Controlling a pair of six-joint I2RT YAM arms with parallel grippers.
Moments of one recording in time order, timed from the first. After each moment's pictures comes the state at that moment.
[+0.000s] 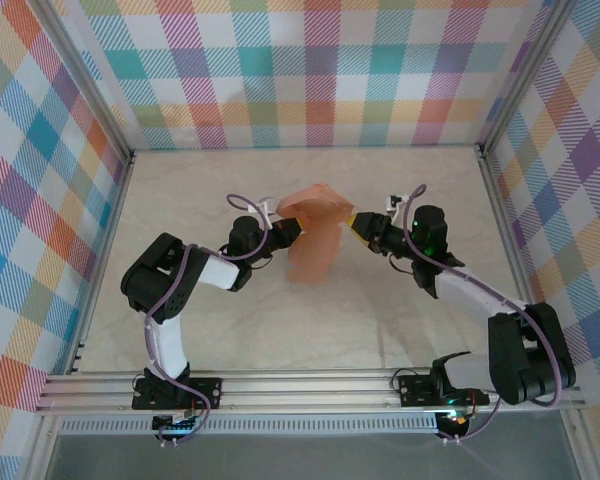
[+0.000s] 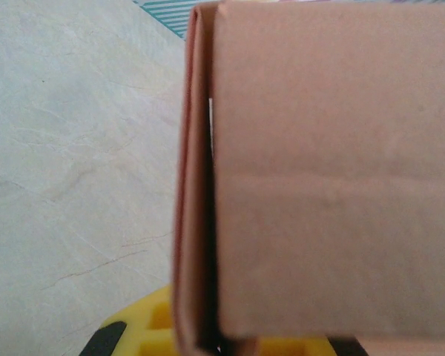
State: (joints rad) left arm -0.49 1.91 0.75 0.97 0.33 -0.86; right arm 0.29 1.31 0.62 0.47 -0.71 1.06
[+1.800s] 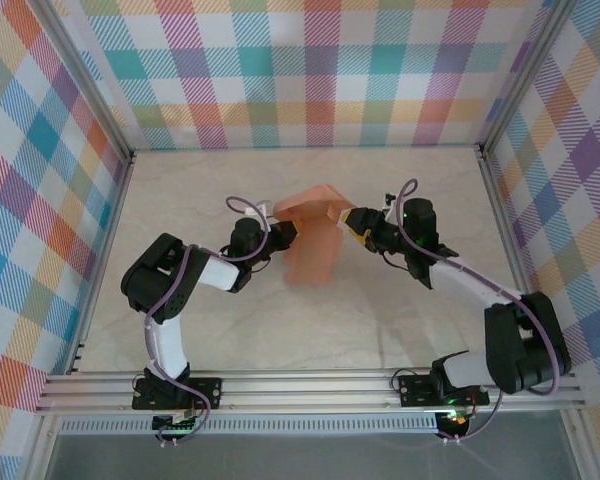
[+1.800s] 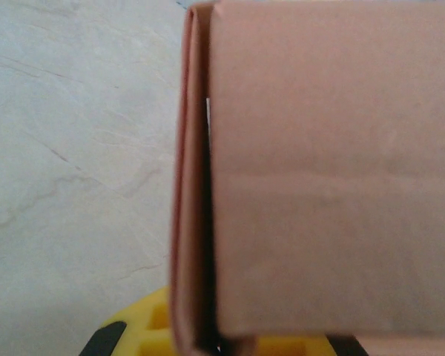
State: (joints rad) left arm -0.49 1.91 0.74 0.89 0.20 -0.80; right arm 0.32 1.33 0.70 0.24 -0.57 1.03
